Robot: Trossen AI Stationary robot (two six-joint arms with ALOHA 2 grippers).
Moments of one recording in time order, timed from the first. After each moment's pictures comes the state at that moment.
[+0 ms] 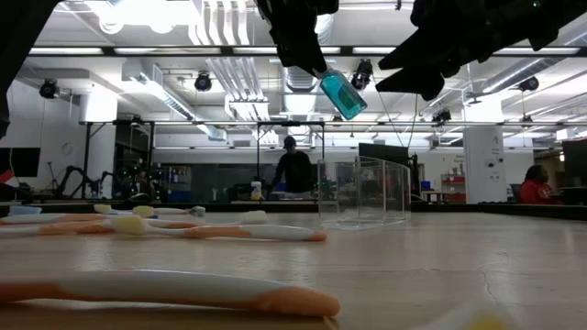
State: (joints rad) left arm 0.13 1.88 1.93 -1.00 0.12 0.16; right arm 0.00 1.02 0.54 0.12 0.12 0.20
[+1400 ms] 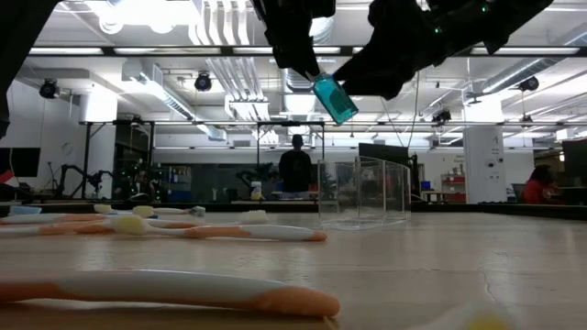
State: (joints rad) left arm 0.13 1.88 1.93 -1.05 0.12 0.16; right arm 0.00 1.31 0.70 0.24 0.13 0.07
